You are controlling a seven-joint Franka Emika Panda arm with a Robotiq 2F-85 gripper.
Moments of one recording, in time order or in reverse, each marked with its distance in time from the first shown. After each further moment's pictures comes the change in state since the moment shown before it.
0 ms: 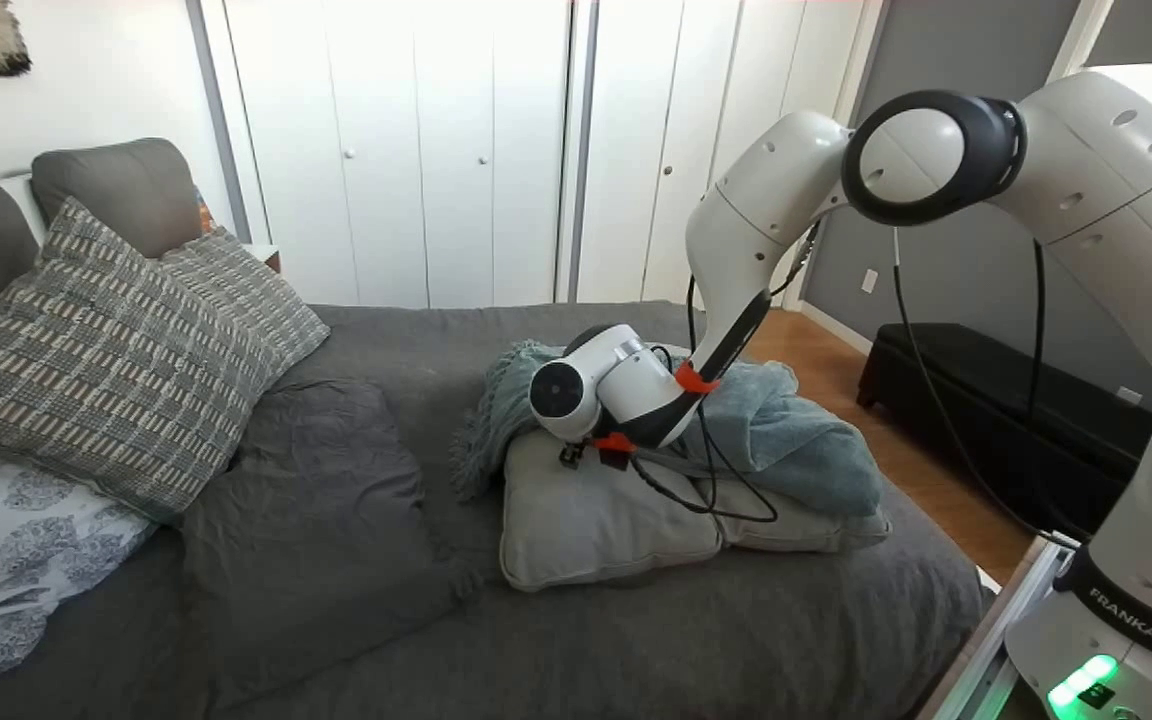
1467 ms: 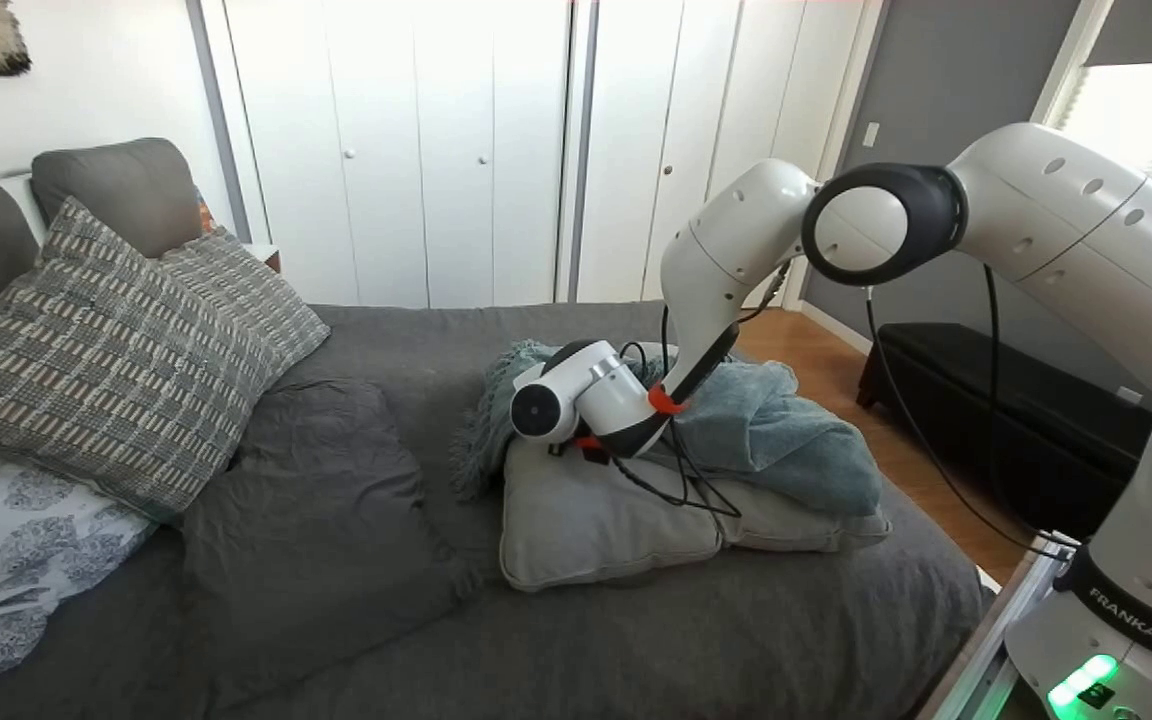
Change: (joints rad) arm 0.043 0.172 -0.055 0.244 -0.059 -0.045 -0.080
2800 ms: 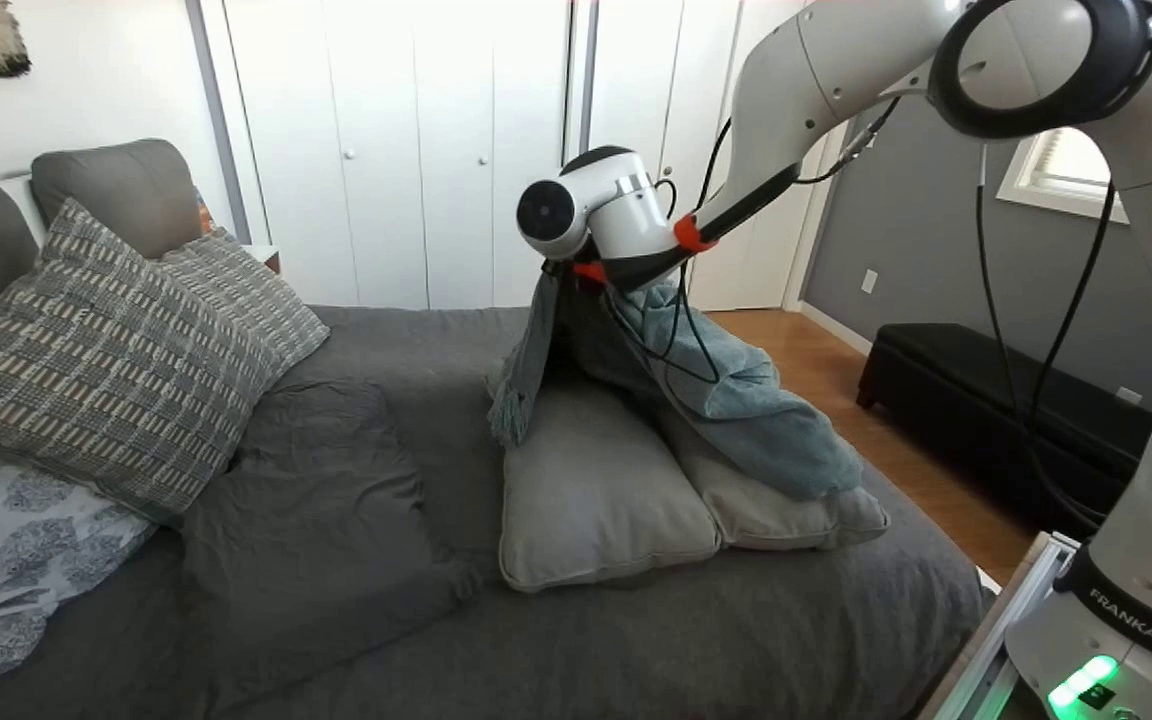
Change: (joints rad) arm -0.010 -0.471 -0.047 -0.105 -0.014 -0.035 0.080
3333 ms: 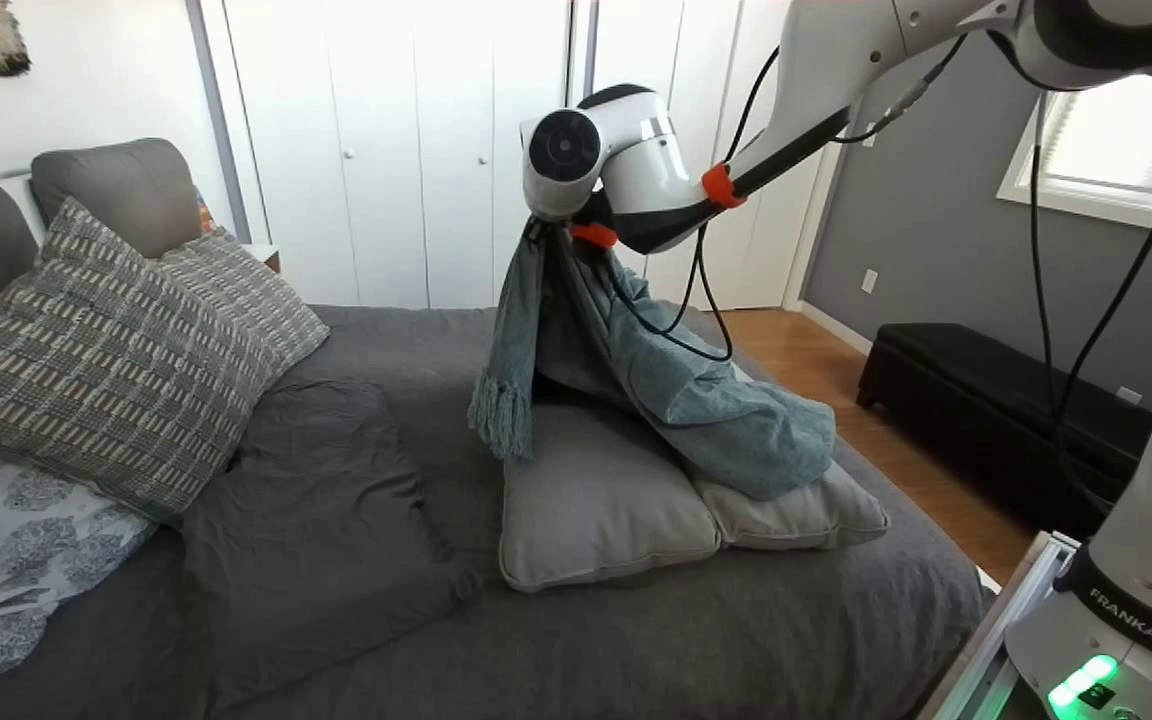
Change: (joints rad) arm -0.002 -0.180 0.071 -0.132 0.005 0.095 -0.025
